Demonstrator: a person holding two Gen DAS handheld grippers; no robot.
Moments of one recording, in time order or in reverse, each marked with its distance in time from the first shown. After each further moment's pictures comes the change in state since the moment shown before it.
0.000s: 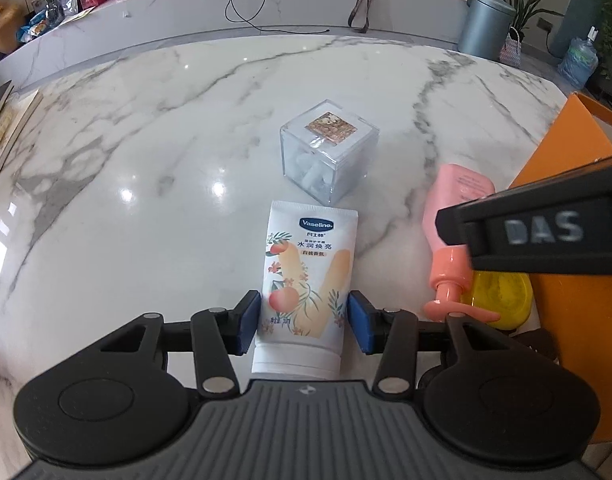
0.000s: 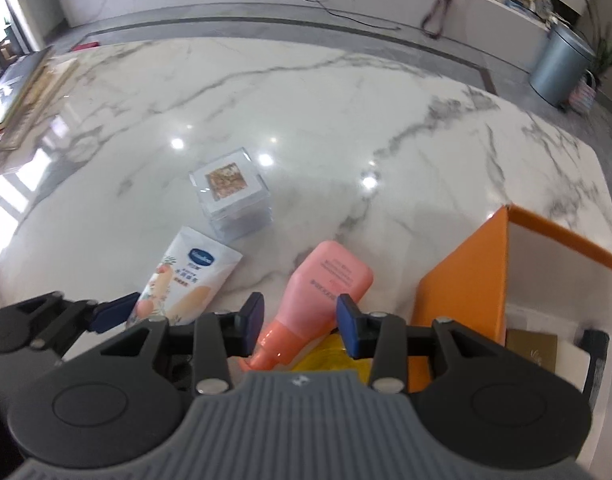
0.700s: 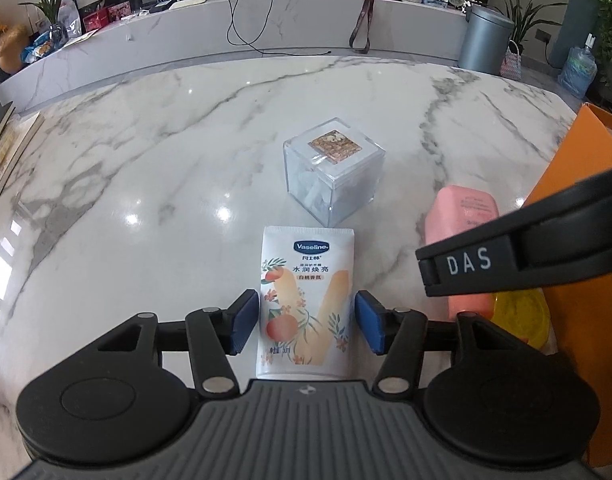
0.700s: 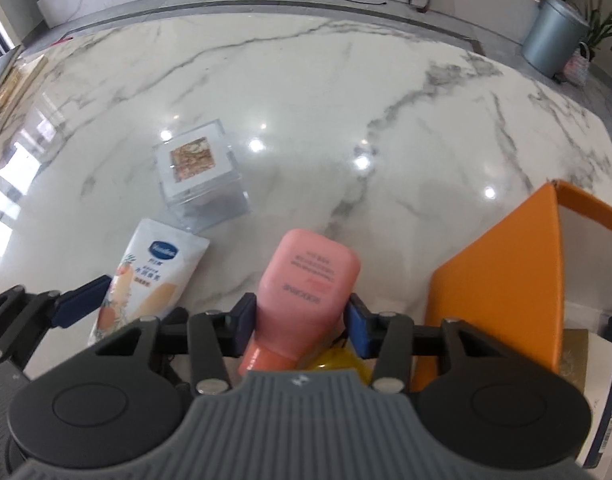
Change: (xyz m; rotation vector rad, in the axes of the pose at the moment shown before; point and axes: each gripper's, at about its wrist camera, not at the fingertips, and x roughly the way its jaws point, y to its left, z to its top) left arm 0.010 -0.001 0.005 0.025 -0.076 0.022; right arm 0.039 -0.008 0.005 0.048 0.053 0.010
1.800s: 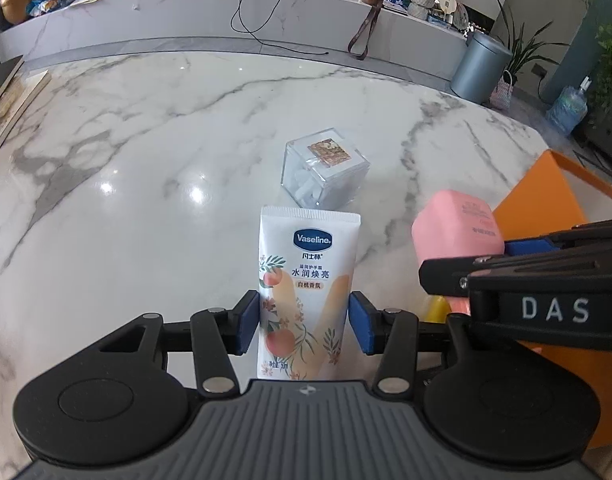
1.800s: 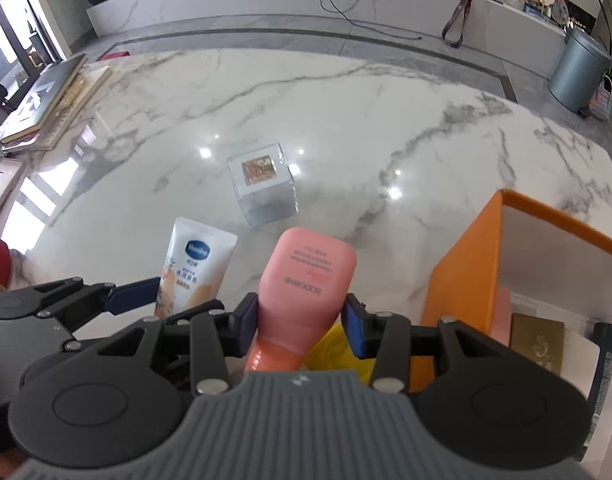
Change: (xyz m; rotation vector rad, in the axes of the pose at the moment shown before) left arm -0.036 0.018 -0.005 -0.140 0.019 -0.119; right arm -0.066 0.000 -0.024 -0.076 -0.100 0.099
